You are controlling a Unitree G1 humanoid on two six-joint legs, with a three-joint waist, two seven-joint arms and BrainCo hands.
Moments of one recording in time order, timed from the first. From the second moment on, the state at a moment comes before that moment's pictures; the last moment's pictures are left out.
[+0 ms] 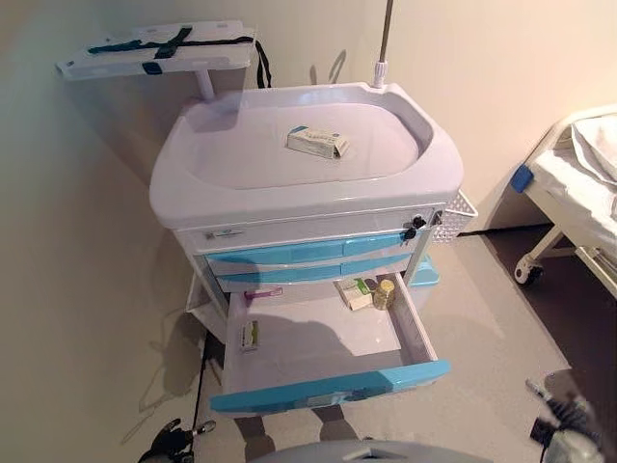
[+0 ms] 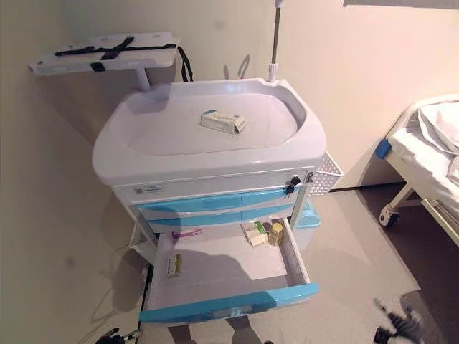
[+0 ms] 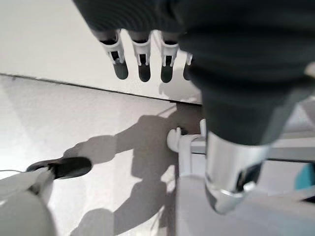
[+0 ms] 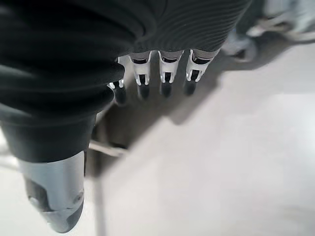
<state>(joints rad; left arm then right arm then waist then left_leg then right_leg) 0.11 0.33 0.03 1.13 -0.25 -0.03 0.04 0.12 -0.41 -0.24 1.04 0.34 -0.05 -0.23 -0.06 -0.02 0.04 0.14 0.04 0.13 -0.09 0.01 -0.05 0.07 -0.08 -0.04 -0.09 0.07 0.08</state>
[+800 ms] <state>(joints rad) 0.08 0.32 -0.25 1.24 0.04 0.00 -0.03 0.09 -0.27 0.16 1.26 0.00 0.01 -0.03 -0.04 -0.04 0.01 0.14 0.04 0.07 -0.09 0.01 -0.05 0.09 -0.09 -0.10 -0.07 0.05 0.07</state>
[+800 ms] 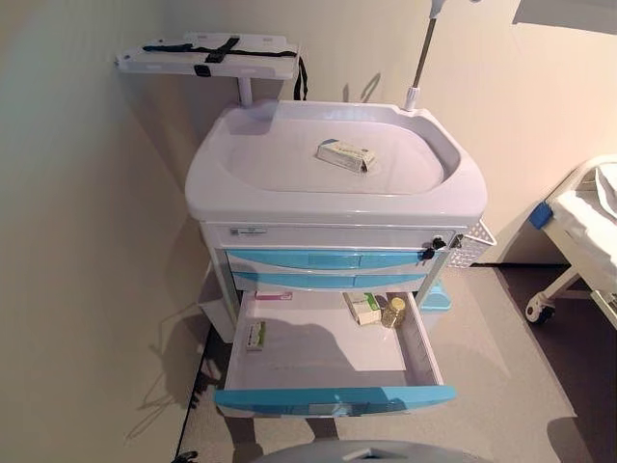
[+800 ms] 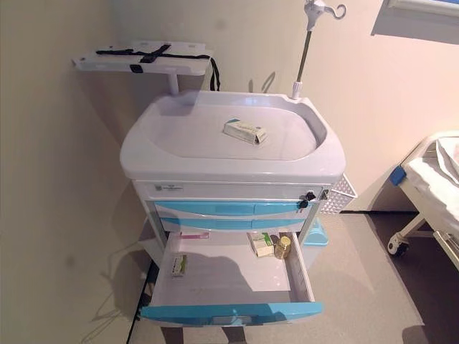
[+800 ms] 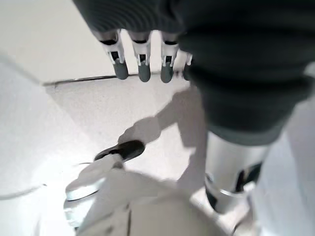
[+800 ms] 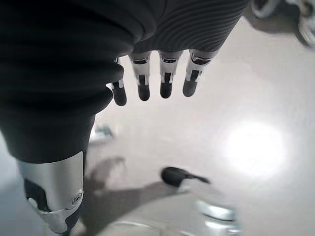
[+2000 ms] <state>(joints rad) -0.58 0.74 -0.63 0.30 -0.10 -0.01 -0.18 -0.19 -0.37 0.25 1.22 -0.03 0.02 0.02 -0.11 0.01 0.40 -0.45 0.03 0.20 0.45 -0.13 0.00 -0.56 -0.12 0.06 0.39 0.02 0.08</state>
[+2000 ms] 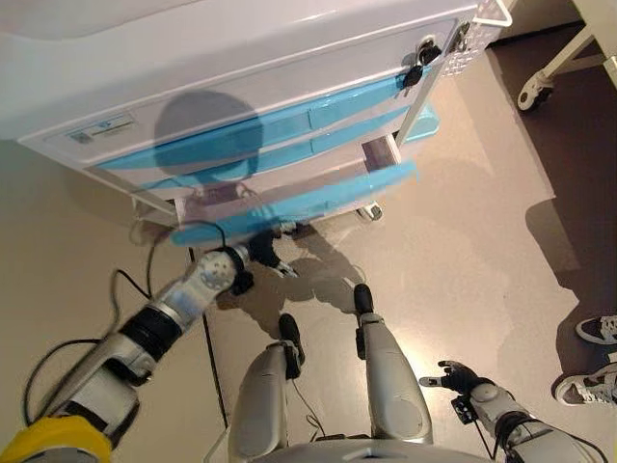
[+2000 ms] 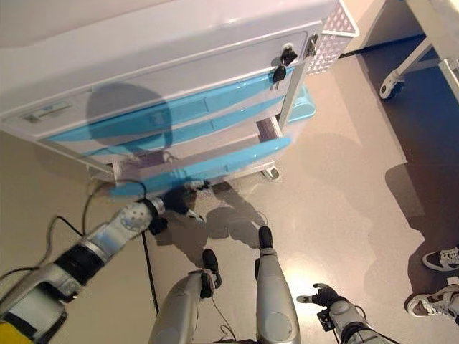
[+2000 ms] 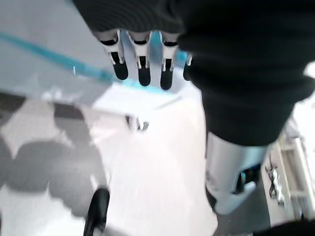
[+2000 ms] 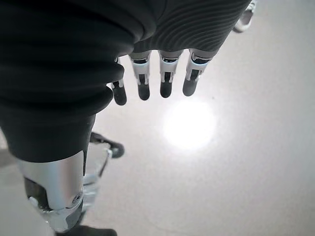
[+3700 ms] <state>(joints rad) -0.16 0.41 -0.13 0.74 -0.34 -0.03 0.06 -0.11 -0.33 0.24 1.20 0.00 0.01 -0.01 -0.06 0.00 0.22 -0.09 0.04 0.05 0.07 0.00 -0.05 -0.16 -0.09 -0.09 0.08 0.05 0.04</state>
